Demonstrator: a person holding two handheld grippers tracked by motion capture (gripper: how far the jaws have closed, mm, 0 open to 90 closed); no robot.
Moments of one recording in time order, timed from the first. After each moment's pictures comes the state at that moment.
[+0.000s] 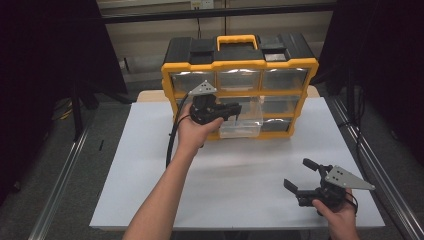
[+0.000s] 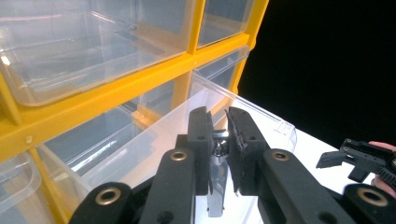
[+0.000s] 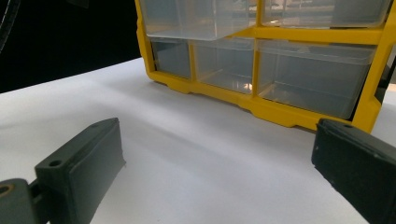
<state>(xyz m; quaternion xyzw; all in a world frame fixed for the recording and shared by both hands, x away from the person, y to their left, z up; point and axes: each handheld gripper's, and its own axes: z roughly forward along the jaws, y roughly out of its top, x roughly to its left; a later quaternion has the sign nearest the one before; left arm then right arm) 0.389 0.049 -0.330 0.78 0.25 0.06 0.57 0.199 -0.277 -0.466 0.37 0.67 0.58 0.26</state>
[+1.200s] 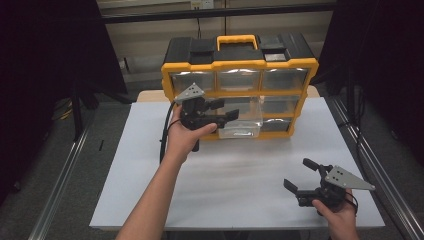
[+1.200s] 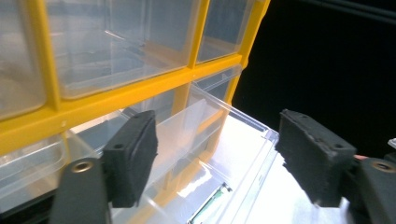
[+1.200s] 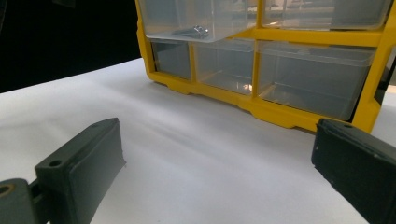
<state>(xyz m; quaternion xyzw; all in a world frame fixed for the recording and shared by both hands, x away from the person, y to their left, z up) 0.374 0.076 -0.330 0.75 0.26 0.06 0.61 0.198 -0.277 -0.465 0.37 0.67 0.58 0.26</state>
